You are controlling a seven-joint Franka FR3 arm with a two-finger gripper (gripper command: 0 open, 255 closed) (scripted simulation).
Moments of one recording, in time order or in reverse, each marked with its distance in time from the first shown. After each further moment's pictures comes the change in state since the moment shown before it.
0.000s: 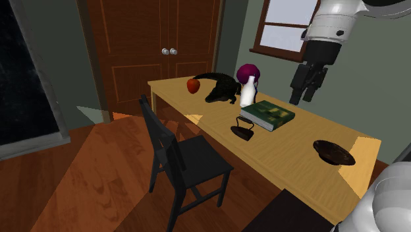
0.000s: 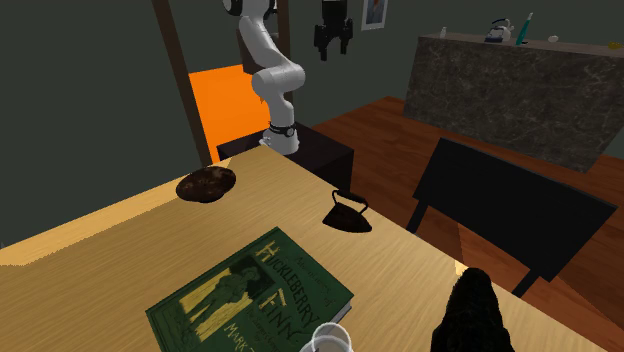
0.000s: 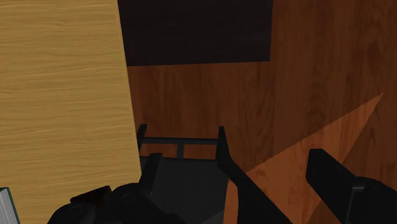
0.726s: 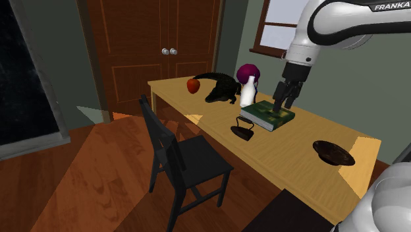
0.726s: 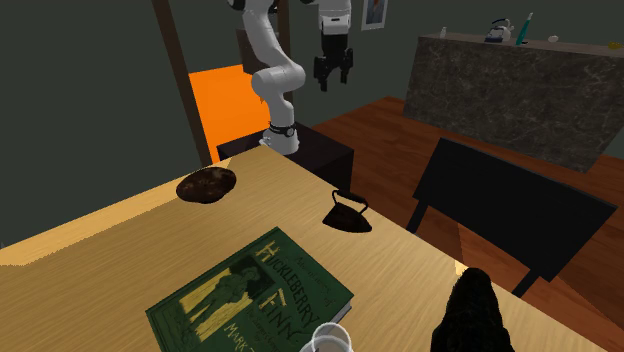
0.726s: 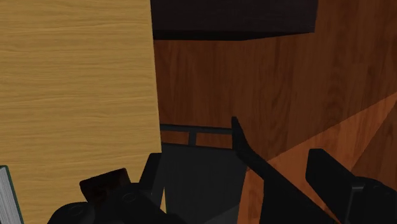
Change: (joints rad) arm -0.025 0.174 -0.111 -0.070 -0.072 0.249 -0.162
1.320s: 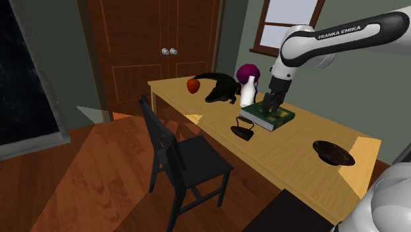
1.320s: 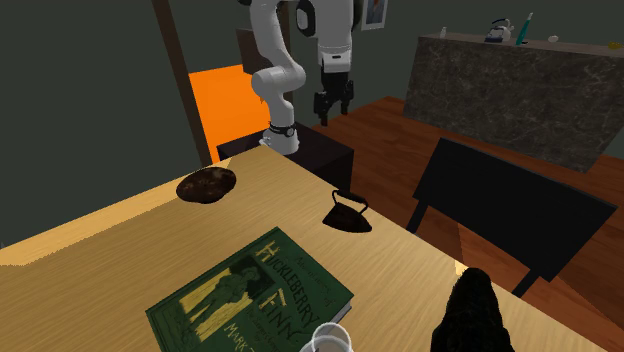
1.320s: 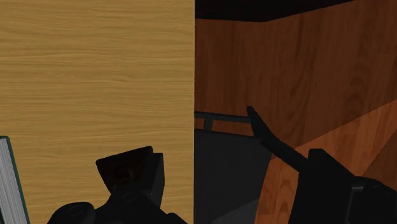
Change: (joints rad) arm -0.014 0.263 -0.112 0.037 -0.017 0.237 -0.168
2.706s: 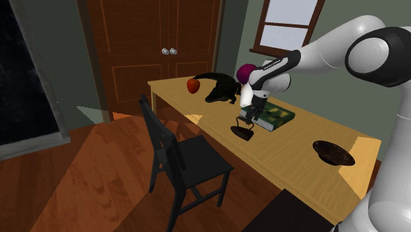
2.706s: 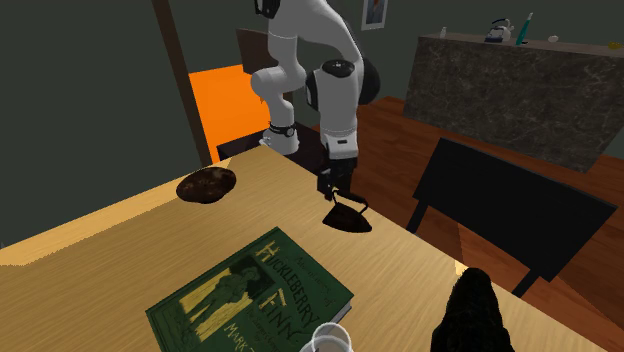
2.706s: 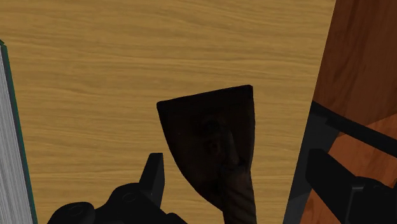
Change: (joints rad) arm -0.064 0.624 -0.089 0.326 0.200 0.283 -0.345
